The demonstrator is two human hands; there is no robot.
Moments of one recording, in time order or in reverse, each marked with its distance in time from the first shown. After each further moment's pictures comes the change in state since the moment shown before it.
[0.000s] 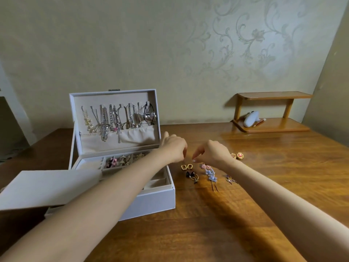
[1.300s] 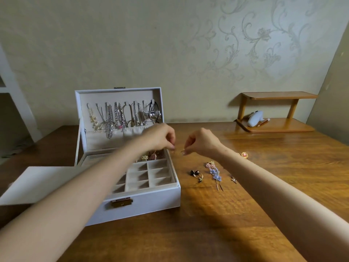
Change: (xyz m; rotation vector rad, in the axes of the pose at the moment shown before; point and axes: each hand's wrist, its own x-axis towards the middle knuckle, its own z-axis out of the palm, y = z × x) left_hand -0.031 -0.049 -0.037 -0.403 -0.030 -0.084; right_hand 0.006 -0.046 -0.014 0.162 0.009 -0.087
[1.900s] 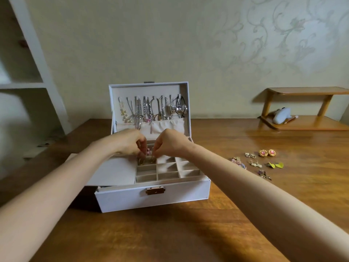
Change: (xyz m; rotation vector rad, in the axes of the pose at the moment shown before) left_hand -0.082 -0.100 -0.039 0.156 -0.147 -0.212; right_hand 0.012 -0.118 0.072 0.003 -0.200 -0.263
